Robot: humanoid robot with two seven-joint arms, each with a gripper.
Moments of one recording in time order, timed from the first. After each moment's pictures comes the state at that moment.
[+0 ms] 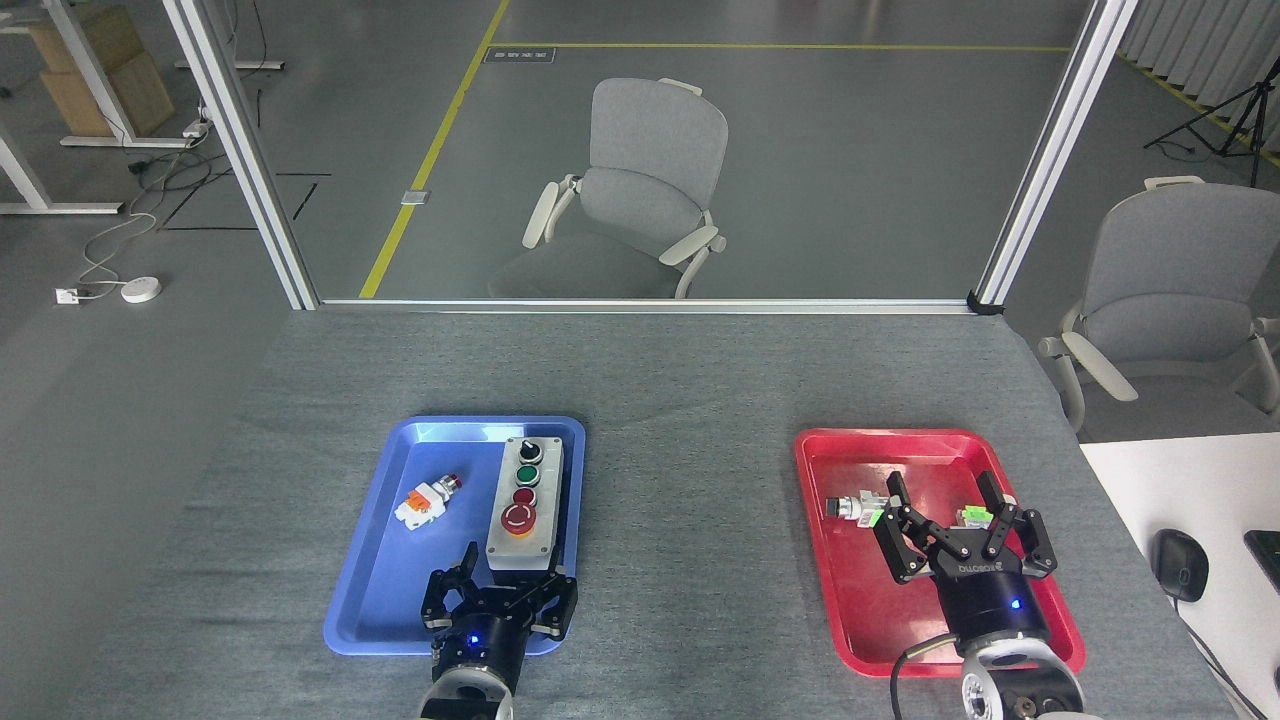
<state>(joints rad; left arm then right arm) -0.23 -0.03 -0.31 -1.08 -1.37 0.21 0.14 -0.12 -0.14 -0.01 -1.39 1.29 -0.11 -0.14</state>
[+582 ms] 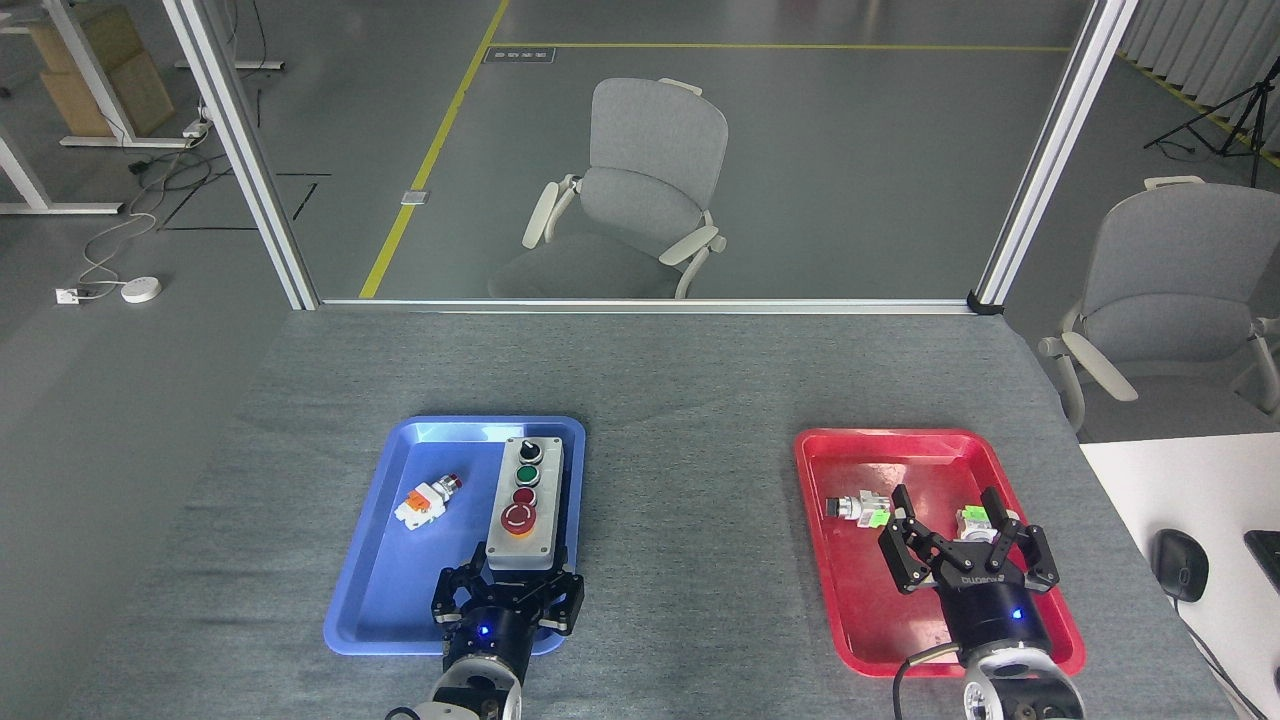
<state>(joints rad) -0.30 -0.05 -0.31 -0.96 -1.37 0.20 0.14 -0.12 -0.13 -0.03 -1.34 1.29 -0.10 -0.14</state>
